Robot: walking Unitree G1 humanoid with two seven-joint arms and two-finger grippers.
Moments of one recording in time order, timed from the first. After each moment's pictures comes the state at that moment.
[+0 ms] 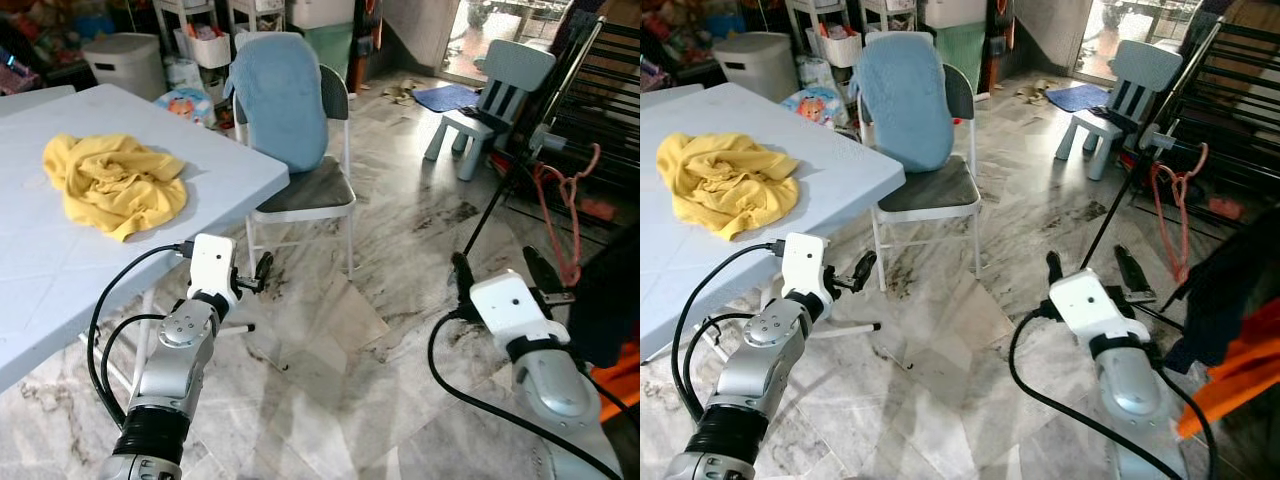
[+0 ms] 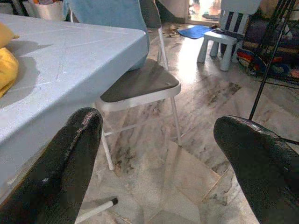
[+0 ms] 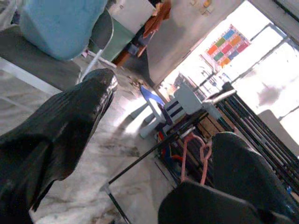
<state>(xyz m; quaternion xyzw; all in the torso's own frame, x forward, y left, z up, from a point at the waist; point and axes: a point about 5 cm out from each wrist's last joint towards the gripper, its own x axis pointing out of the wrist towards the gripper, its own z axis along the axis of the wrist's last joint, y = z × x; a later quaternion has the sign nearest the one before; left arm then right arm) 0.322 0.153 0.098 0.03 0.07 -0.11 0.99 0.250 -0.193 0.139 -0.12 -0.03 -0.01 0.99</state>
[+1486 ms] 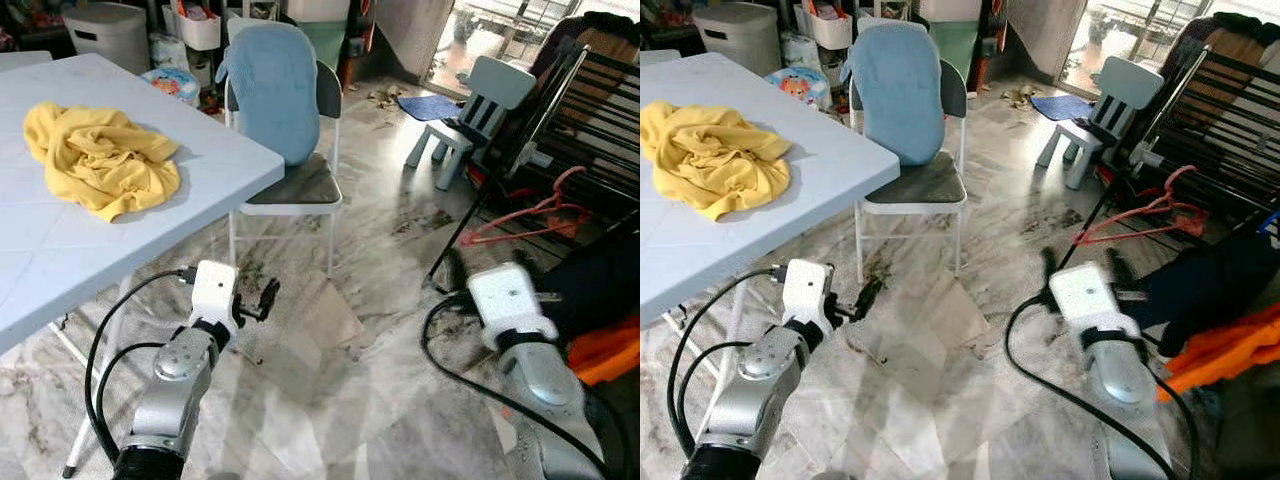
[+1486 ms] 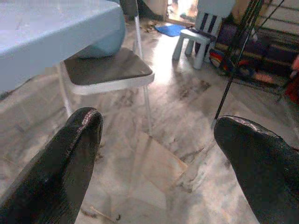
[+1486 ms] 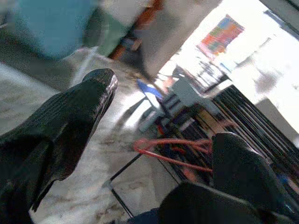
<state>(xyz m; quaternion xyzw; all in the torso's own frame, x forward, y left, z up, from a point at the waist) 0.292 0.144 0.083 0.02 0.09 -0.15 0.98 0.259 -0.197 0.135 -0.02 -0.04 -0.06 1.00</state>
